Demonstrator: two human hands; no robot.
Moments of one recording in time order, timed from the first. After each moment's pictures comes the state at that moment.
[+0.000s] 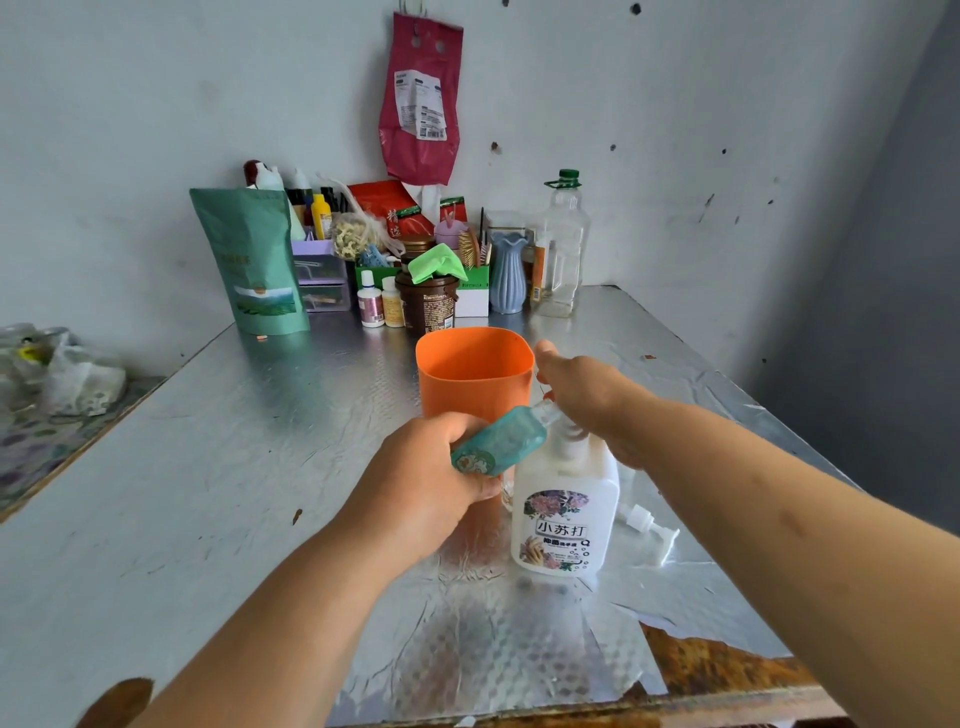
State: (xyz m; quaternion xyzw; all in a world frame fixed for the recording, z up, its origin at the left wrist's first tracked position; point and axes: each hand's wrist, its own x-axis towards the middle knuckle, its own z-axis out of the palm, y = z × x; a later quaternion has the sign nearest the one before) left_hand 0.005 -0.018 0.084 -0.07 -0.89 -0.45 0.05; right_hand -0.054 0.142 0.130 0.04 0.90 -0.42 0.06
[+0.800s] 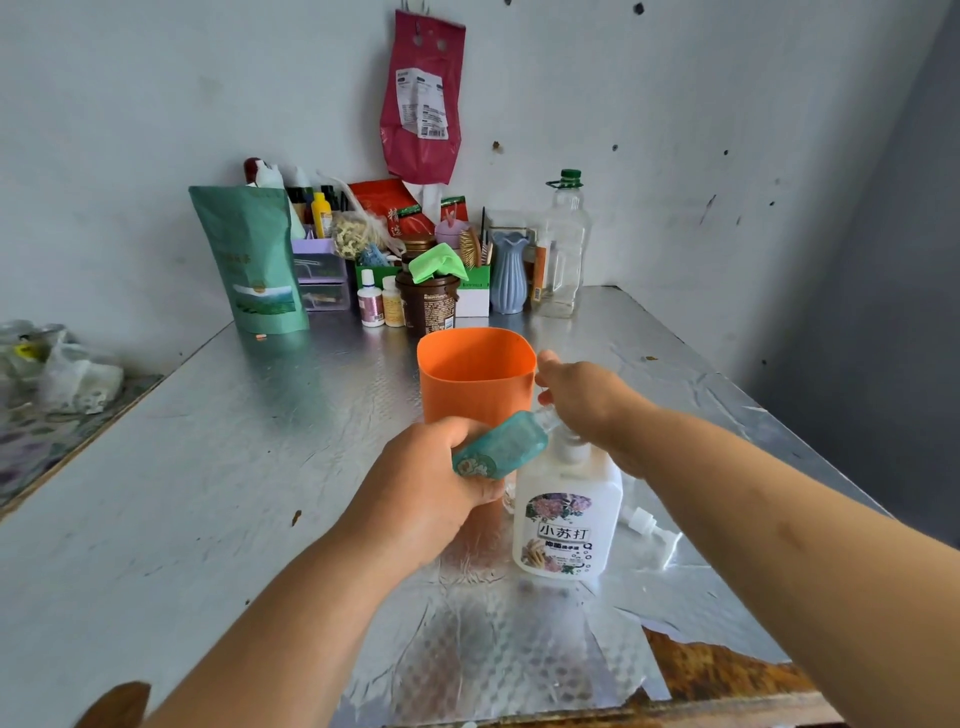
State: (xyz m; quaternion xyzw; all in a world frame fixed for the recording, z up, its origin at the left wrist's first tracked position) left_hand 0.005 -0.018 0.083 -0.07 -0.89 -0.45 0.04; right_hand -0.048 0.138 0.129 0.05 0.92 -0.40 0.03
